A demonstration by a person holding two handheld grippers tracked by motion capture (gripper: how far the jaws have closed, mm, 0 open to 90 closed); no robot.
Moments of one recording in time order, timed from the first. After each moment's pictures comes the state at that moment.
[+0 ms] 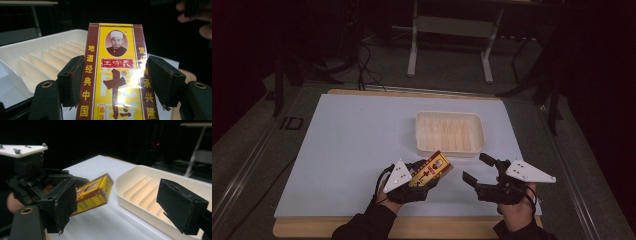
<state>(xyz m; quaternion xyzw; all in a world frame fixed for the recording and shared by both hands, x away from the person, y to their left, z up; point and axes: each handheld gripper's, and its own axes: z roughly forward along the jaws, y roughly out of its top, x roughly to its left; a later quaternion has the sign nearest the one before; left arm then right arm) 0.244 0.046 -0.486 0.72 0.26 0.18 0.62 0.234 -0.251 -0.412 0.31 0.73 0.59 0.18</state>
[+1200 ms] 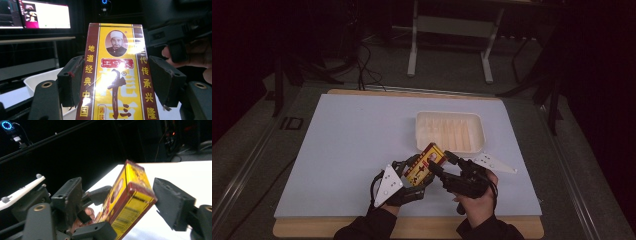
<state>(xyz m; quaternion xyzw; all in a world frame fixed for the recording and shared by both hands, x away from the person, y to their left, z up) 0.230 0.052 -0.484 0.65 0.24 0.27 0.67 0.245 -0.173 -0.422 0.39 0.66 0.64 0.07</state>
